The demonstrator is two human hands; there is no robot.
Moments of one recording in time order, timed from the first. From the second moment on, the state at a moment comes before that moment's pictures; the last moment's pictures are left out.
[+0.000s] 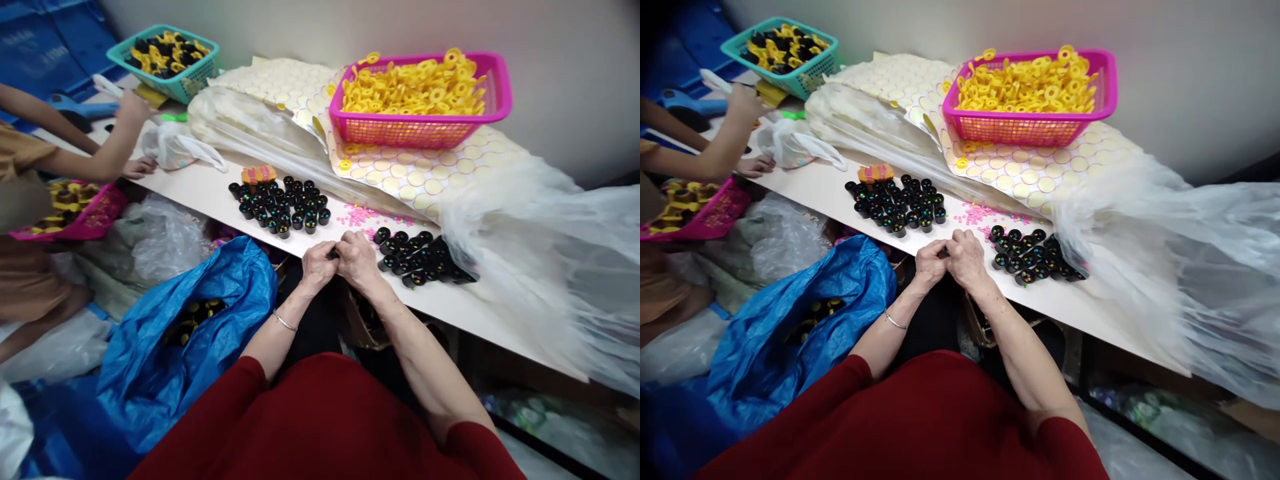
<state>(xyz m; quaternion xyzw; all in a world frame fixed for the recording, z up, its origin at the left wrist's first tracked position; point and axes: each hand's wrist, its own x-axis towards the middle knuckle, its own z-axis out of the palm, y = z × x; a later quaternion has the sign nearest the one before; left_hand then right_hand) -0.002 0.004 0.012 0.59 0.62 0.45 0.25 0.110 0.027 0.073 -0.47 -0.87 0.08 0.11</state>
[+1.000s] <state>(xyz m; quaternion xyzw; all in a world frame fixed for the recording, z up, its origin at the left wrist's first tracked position) 0.003 0.024 0.006 0.55 0.69 0.40 0.25 0.220 0.081 0.131 -0.52 -0.69 0.01 0.51</state>
